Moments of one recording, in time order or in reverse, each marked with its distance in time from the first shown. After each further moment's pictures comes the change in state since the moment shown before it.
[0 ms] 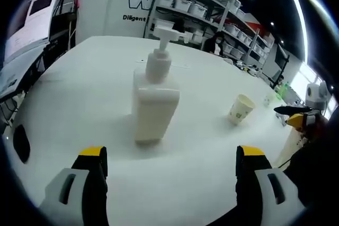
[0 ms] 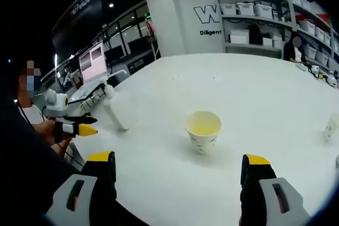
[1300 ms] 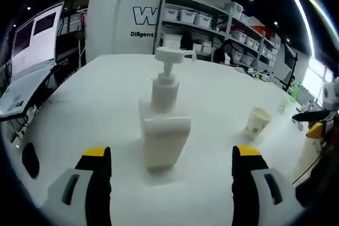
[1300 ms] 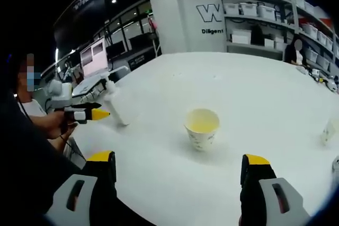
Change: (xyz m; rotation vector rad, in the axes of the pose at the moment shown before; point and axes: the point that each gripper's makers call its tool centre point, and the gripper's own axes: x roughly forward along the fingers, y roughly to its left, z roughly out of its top) left arm 0.021 0.009 0.043 0.067 -0.148 0.131; right arm -0.008 -0.002 -0.002 -0.031 0.022 -0.006
